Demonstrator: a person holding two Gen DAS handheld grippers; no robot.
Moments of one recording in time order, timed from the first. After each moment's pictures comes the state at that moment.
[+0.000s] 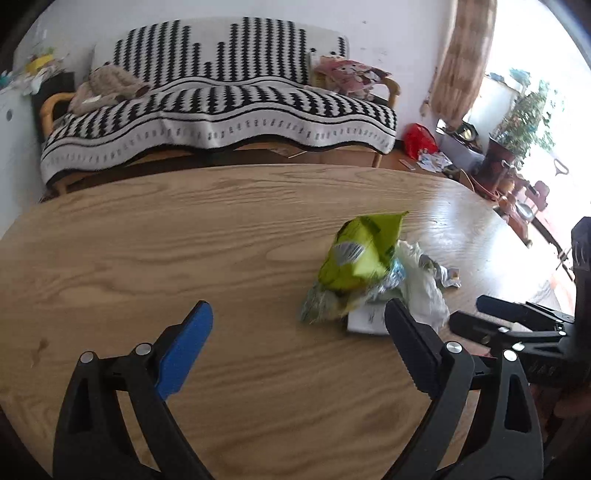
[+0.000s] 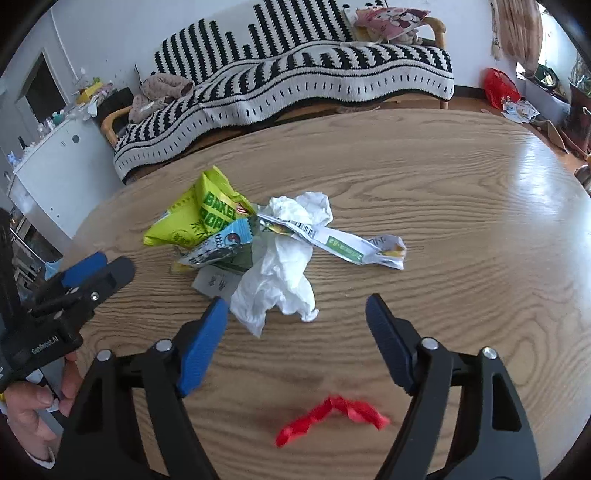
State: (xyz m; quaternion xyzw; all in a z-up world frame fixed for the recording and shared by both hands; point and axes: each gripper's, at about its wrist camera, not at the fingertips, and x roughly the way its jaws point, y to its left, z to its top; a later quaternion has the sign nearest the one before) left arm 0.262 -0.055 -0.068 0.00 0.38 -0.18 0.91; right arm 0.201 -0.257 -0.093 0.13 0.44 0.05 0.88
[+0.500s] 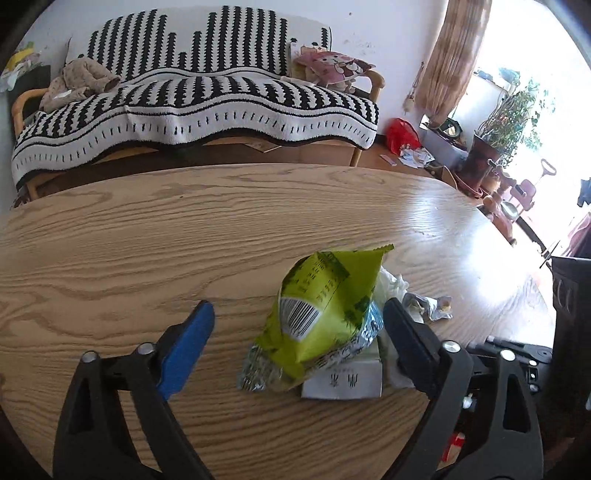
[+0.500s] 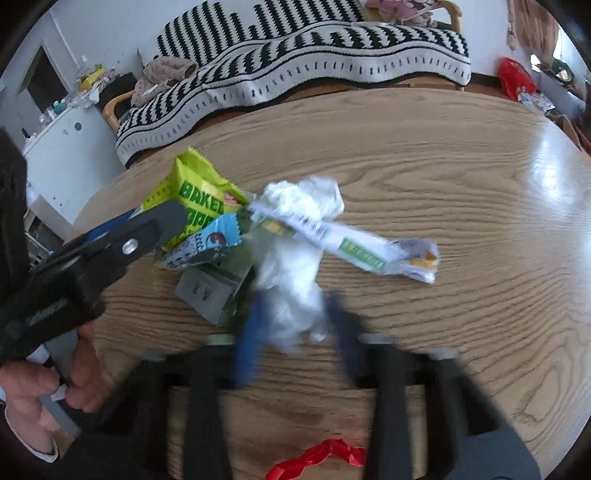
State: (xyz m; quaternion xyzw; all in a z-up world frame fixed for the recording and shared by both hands) left arm 0.305 -0.096 -0.085 -0.02 0.40 -0.21 0.89; right arm 0.234 -0.256 -0.116 0.13 0.47 0.08 0.87
